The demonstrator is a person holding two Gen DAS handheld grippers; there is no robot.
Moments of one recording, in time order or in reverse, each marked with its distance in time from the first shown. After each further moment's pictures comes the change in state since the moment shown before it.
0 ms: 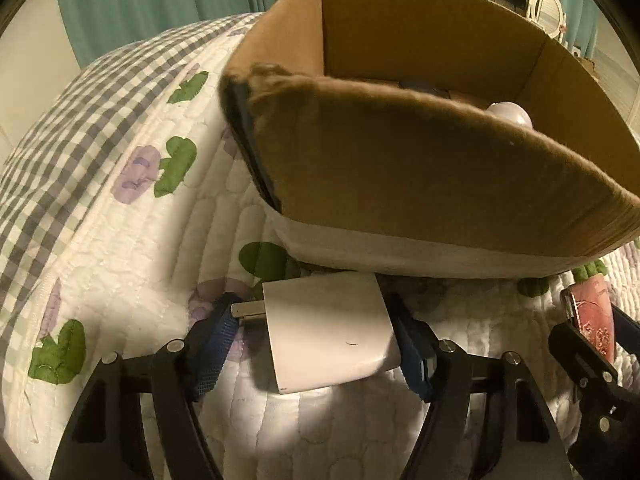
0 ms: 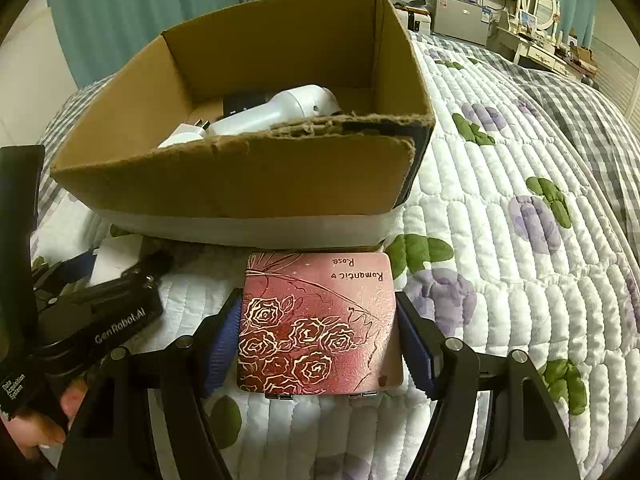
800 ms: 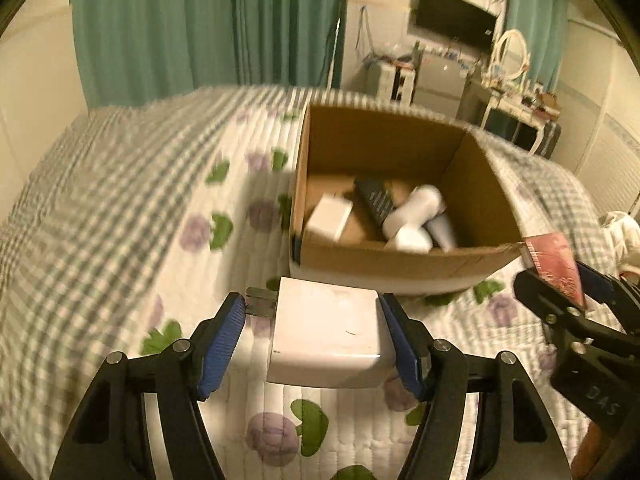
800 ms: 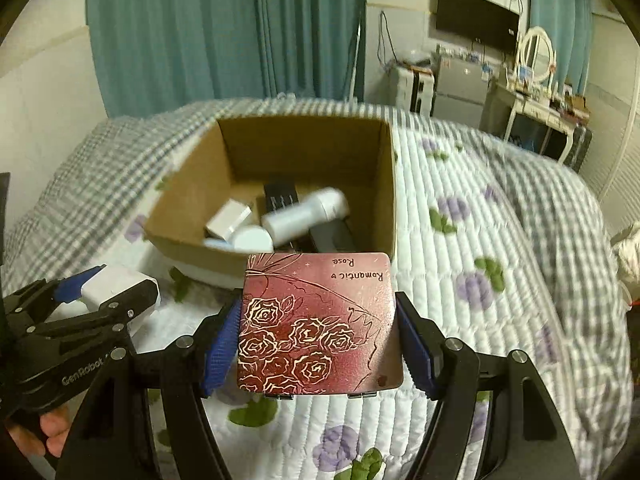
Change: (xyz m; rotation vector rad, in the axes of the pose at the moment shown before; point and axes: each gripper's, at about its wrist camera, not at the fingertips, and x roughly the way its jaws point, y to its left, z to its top) left arm -0.135 0.018 0.002 0.007 -0.197 -0.118; right arm -0.108 0.018 0.020 -0.071 -0.202 -0.010
